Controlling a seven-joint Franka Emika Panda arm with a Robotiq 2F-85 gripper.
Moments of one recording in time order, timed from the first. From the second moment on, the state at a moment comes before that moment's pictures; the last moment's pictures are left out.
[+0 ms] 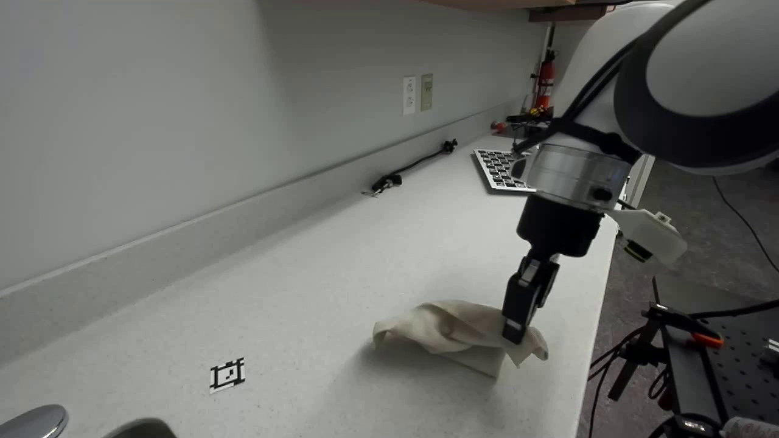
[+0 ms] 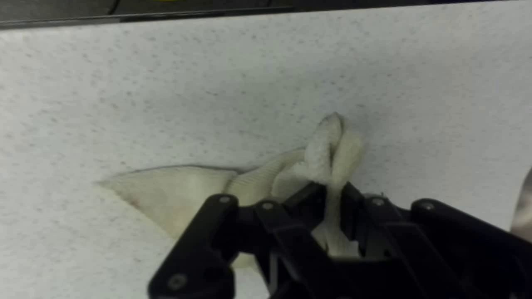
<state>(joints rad) 0.16 -0.03 0.19 -2.68 0.74 2.76 -0.17</state>
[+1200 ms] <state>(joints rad) 0.13 -0.02 0.01 -2.74 -0.21 2.84 0.74</state>
